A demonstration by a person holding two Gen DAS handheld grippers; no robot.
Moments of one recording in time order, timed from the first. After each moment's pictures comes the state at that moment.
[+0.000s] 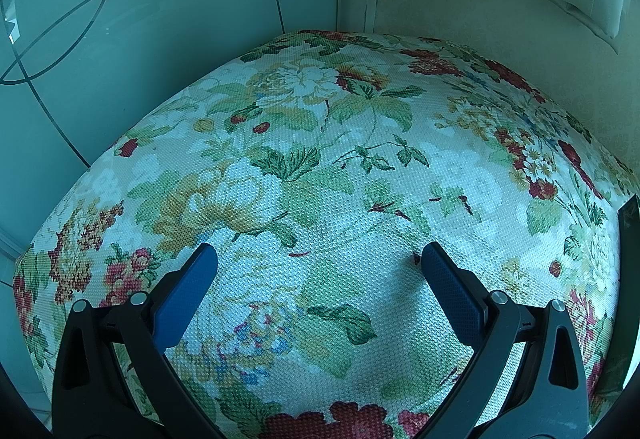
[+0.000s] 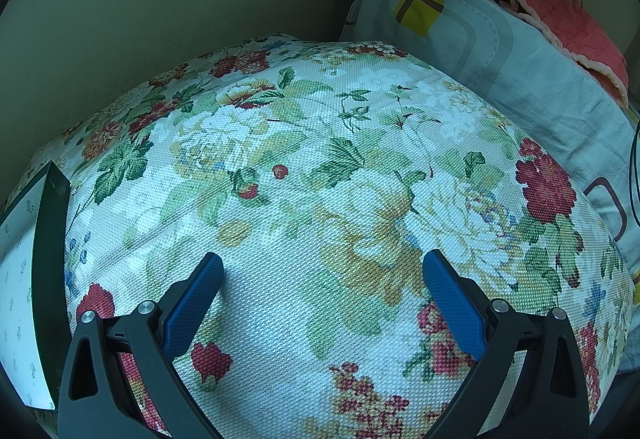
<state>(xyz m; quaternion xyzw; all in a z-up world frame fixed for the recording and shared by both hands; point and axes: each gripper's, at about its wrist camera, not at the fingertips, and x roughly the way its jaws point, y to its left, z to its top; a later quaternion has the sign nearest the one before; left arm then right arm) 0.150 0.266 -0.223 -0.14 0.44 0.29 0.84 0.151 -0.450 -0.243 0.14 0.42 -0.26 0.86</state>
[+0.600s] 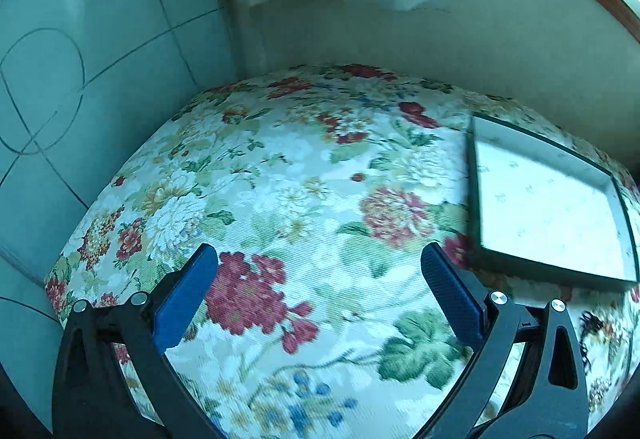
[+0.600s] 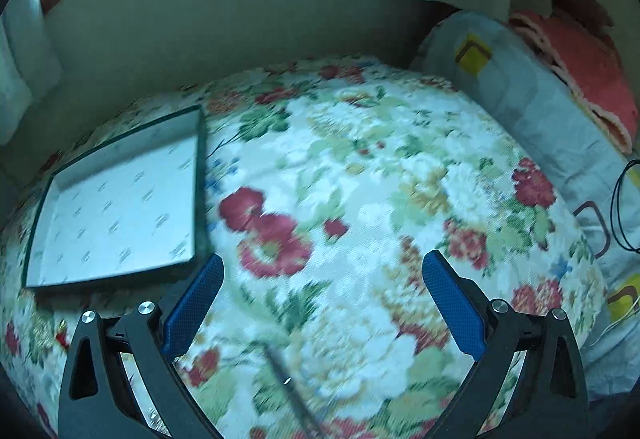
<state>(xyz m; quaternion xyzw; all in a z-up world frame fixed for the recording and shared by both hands) 0.075 0.100 -0.142 -0.04 0.41 0.16 0.90 0.069 -0.348 -0.176 0.09 0.42 -0.14 0.89</state>
